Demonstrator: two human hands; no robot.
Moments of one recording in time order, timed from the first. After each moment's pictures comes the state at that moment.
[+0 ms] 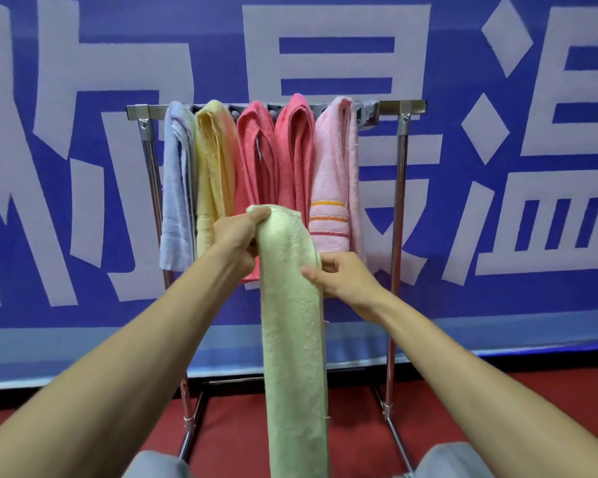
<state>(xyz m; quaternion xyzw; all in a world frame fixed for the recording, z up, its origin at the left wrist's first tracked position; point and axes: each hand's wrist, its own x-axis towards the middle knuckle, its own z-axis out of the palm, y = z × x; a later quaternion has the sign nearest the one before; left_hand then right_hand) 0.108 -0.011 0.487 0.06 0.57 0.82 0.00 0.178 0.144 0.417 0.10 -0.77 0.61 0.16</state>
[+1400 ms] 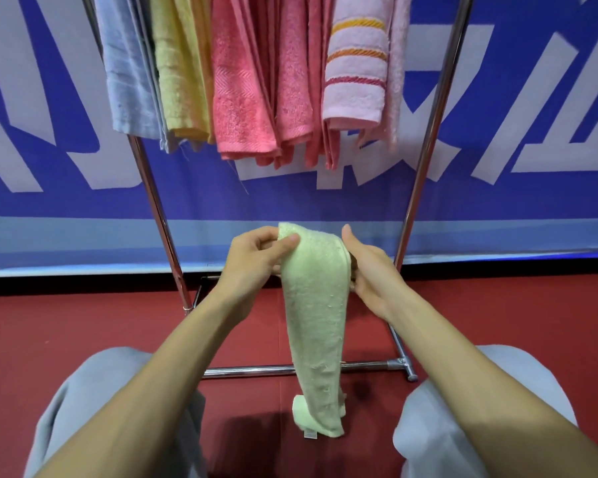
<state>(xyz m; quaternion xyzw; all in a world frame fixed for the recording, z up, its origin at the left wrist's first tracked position) 0.124 -0.022 0.268 0.19 0.67 0.71 0.08 0.165 0.150 0.249 -0.15 -0.62 0.76 0.05</state>
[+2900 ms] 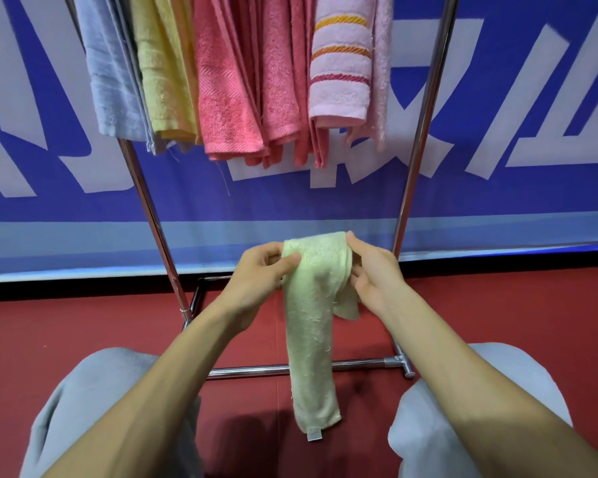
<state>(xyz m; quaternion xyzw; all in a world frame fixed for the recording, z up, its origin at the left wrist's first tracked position) 0.132 -0.008 0.254 0.20 0.70 0.67 0.14 0.167 0.159 0.251 -0.25 -0.47 0.83 0.14</state>
